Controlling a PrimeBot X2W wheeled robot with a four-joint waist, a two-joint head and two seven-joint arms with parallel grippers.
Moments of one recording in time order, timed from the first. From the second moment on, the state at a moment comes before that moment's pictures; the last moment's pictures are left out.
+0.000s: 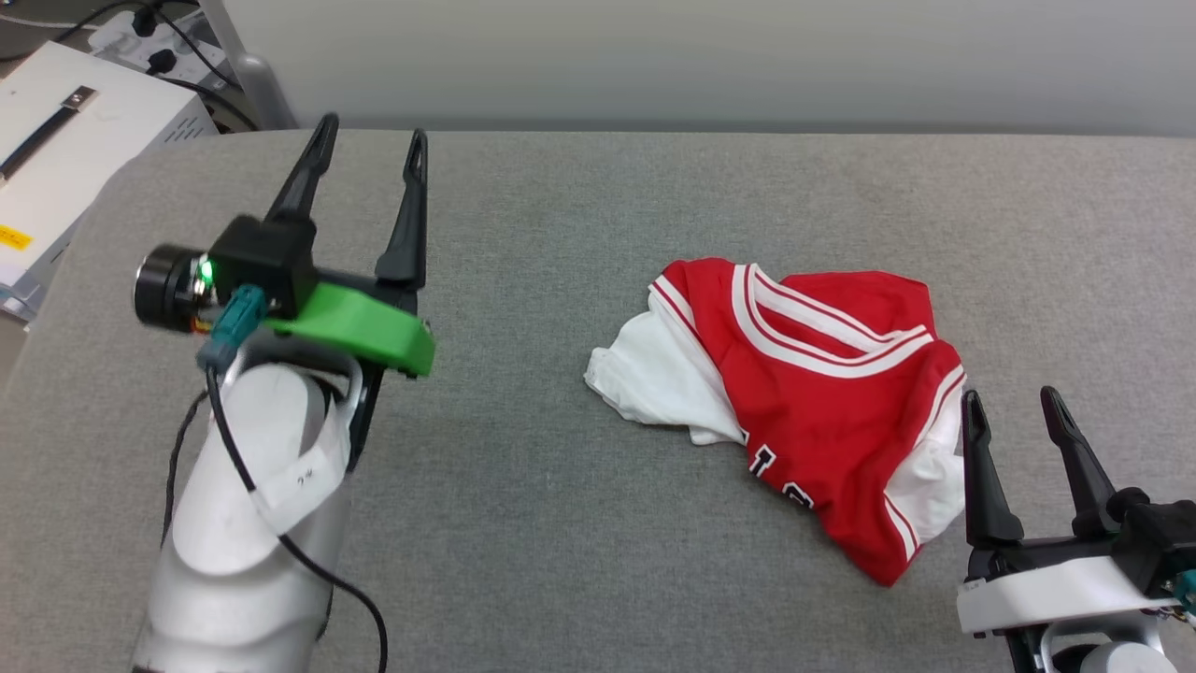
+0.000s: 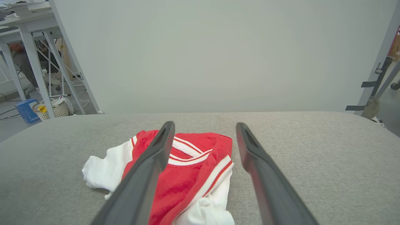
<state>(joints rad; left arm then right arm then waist) -0.52 0.17 -0.13 0.27 -0.14 -0.12 -0.26 0.05 -0.05 -0.04 -0.07 0.15 0.13 -0.26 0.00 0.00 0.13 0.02</state>
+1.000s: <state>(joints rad) -1.18 0.41 -1.24 0.52 -0.92 -0.13 0.73 -0.11 -0.05 -0.02 -0.08 0.19 0.13 -0.26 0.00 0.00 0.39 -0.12</state>
